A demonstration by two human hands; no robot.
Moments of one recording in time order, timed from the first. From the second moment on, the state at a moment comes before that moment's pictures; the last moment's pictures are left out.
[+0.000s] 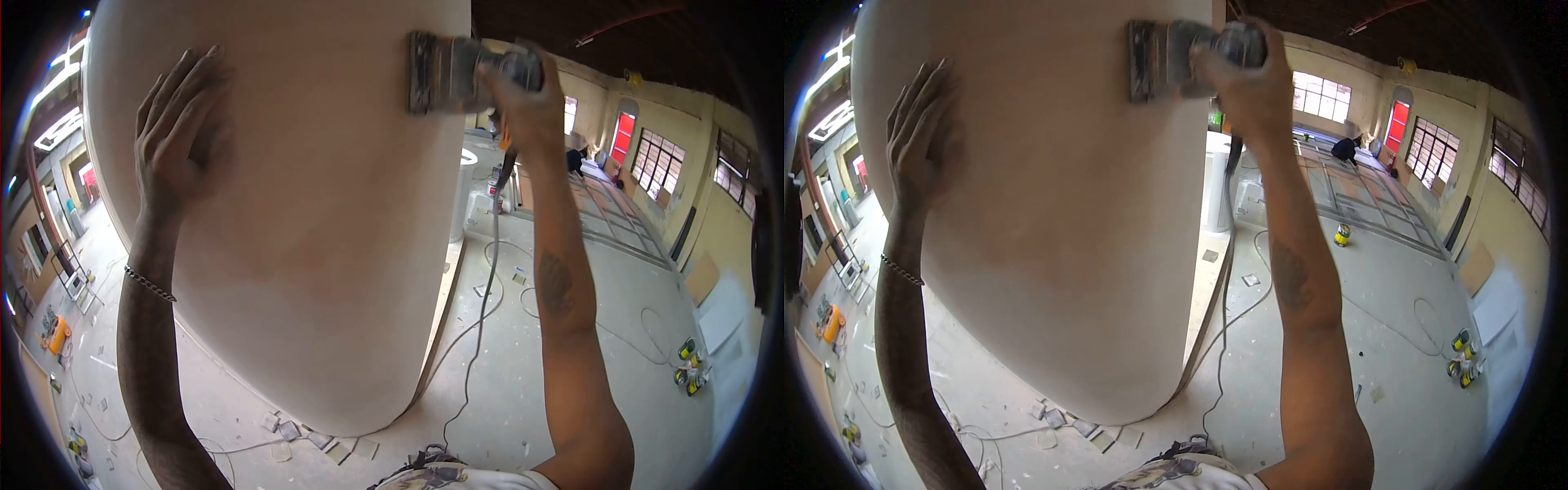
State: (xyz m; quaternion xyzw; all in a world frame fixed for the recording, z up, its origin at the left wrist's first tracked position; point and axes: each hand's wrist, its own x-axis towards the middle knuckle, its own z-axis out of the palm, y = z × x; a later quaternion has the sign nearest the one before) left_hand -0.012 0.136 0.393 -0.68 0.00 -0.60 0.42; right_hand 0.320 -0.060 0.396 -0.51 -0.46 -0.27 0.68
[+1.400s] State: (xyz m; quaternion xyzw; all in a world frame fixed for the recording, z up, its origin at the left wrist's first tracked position) left_hand -0.013 0.140 0.400 -0.69 0.04 -0.56 0.46; right_hand 0.305 -0.071 0.189 -0.51 -0.45 -0.18 0.71
